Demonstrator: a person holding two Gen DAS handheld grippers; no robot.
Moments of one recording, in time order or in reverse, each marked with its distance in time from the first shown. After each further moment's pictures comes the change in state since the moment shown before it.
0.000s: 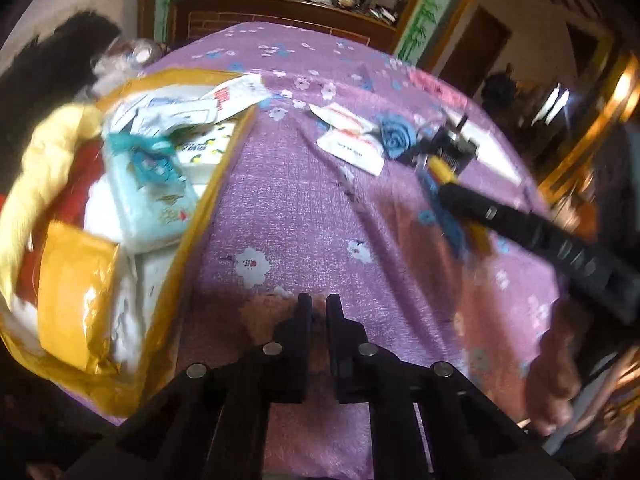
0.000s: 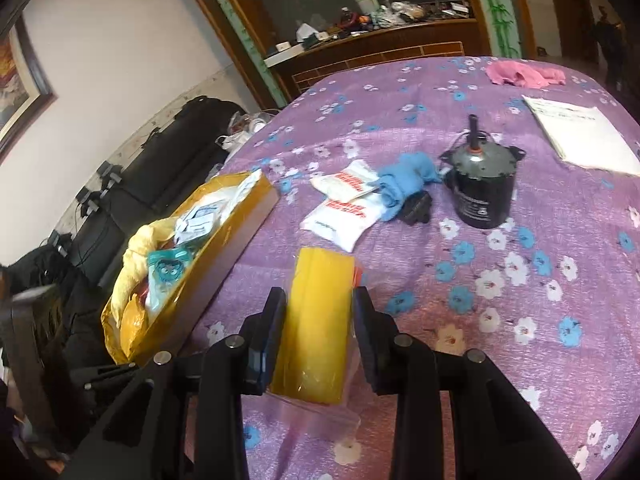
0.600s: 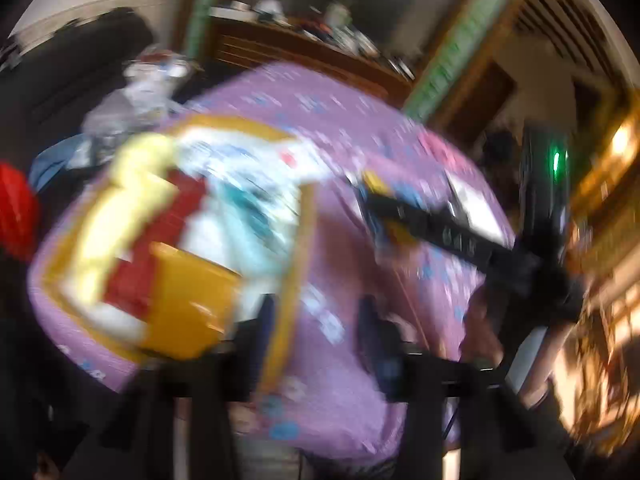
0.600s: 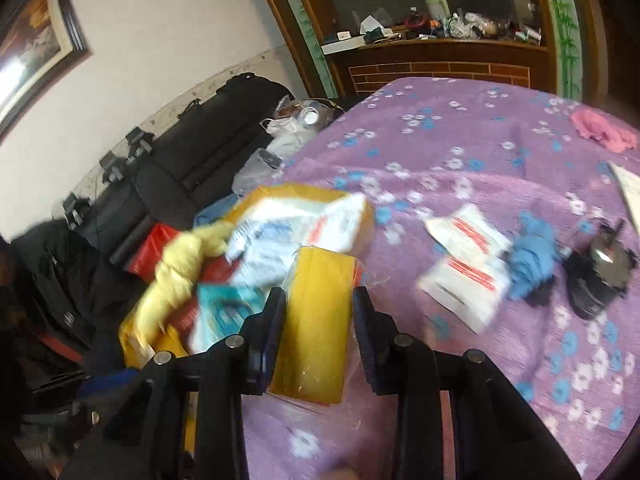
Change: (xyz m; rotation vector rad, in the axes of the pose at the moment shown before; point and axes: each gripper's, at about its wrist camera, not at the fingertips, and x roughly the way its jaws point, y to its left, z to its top) left arm -0.063 0.037 0.002 -0.062 -0.108 -0.028; right arm 0.046 0.082 0.038 -0.181 0.021 0.028
